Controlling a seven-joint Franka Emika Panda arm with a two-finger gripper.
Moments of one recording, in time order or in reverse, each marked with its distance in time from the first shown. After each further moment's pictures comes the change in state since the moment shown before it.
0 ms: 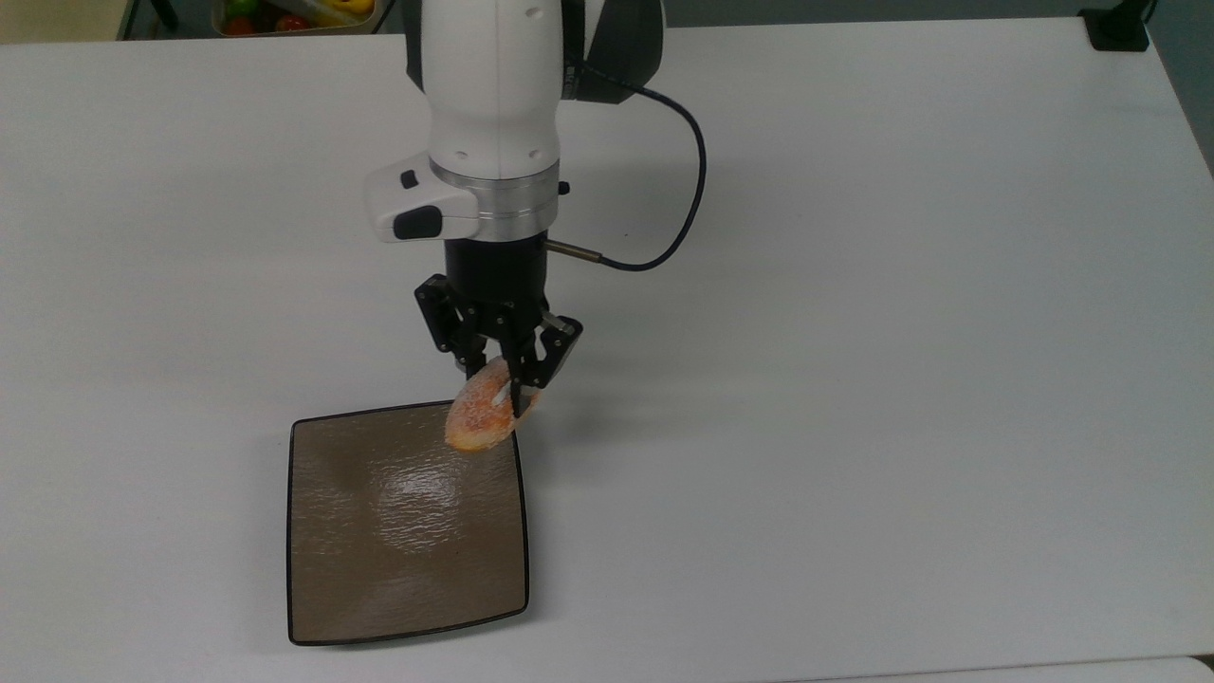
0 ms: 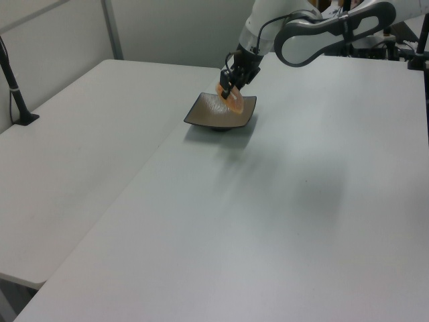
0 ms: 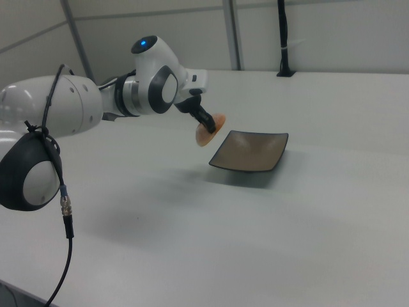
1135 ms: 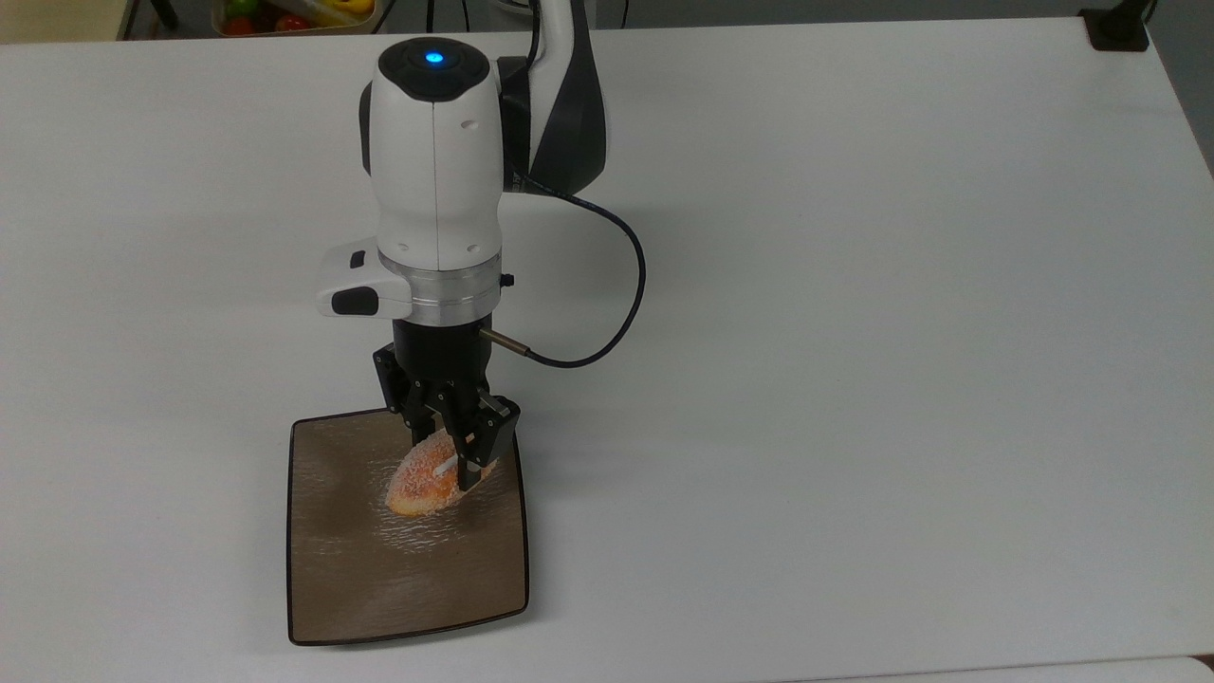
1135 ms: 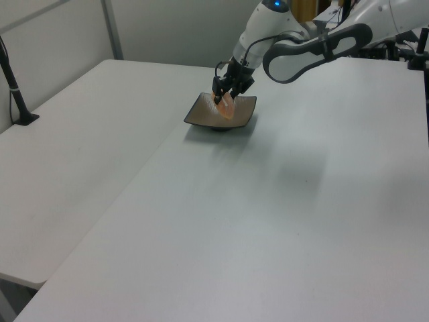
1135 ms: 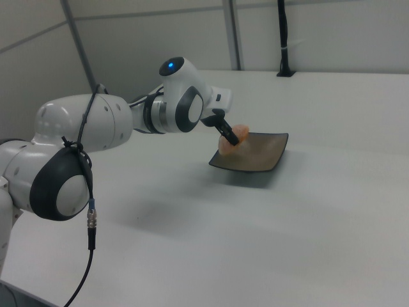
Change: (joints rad) arm -0.015 0.180 -0.046 0.132 -0.001 0.095 0.128
